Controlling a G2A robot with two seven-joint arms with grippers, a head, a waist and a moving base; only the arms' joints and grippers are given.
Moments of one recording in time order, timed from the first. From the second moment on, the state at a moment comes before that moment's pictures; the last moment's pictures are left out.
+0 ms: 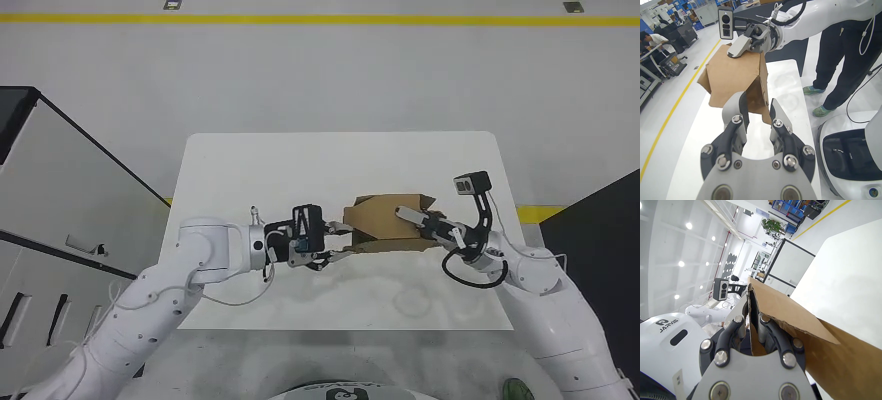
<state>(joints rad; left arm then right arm) 1.26 -0.96 -1.03 -1.94 1.19 -0.83 -0.16 -1.53 -0.98 1.38 -1.69 0.49 -0.54 0.92</state>
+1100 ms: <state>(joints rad) 1.29 -0.97 -0.99 -1.93 1.11 -0.80 -0.22 -1.52 -0.99 1.41 -1.63 0.72 -0.51 0.97</state>
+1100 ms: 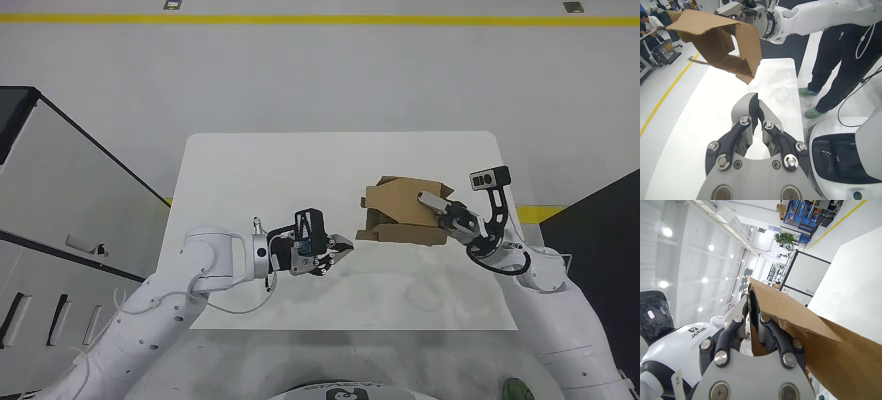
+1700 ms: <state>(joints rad) 1.22 -1.00 -0.94 -1.89 1.11 -0.78 -0.20 -1.50 -1.01 1.36 -1.60 0.73 -0.49 0.99</state>
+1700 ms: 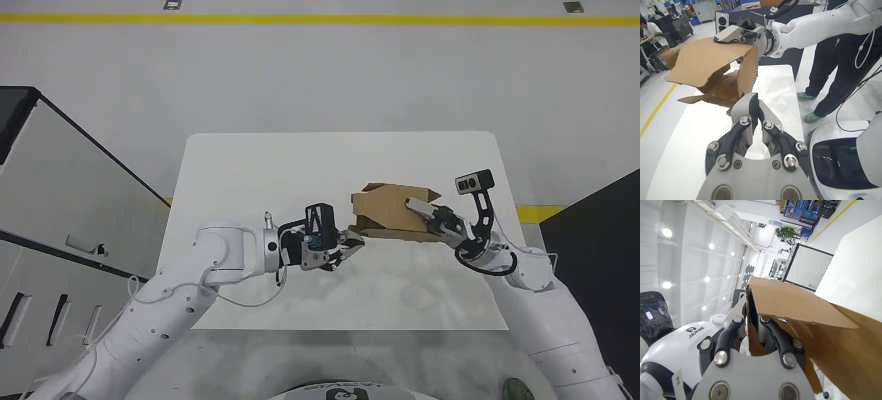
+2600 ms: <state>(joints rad) 1.22 -1.00 -0.95 -1.86 1.11 -0.80 -0.21 -1.43 -1.02 1.31 -1.51 0.78 -0.32 1.16</state>
